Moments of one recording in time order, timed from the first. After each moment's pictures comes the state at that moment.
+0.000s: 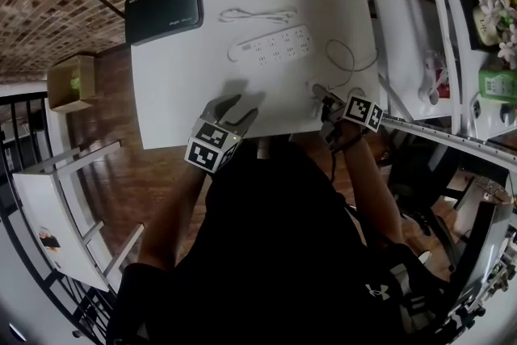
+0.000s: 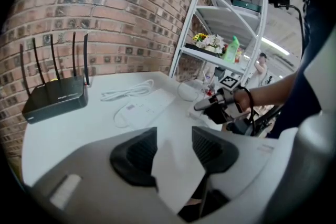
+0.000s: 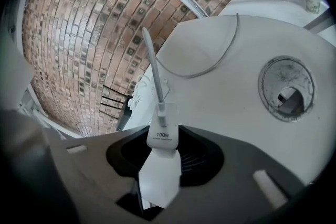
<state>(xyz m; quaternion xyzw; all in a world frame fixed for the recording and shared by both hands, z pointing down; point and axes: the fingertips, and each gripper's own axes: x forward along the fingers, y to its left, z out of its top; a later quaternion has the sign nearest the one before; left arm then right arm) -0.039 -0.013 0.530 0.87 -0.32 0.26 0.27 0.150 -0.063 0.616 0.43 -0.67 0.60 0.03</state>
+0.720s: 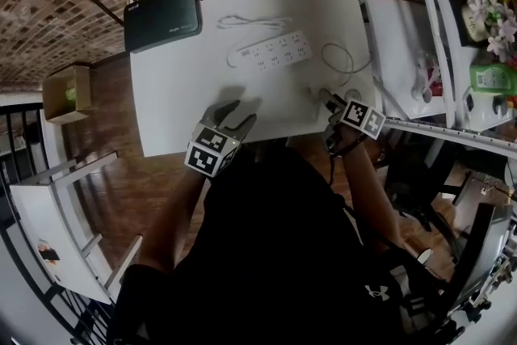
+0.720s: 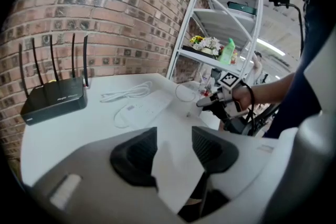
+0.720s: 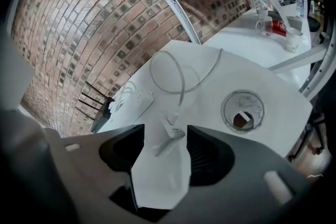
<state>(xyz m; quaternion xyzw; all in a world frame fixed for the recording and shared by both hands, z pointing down) -0.046 -0.009 0.527 0.88 -0.31 0.25 0.27 0.190 -0.054 0.612 0.55 -0.63 0.54 0.10</state>
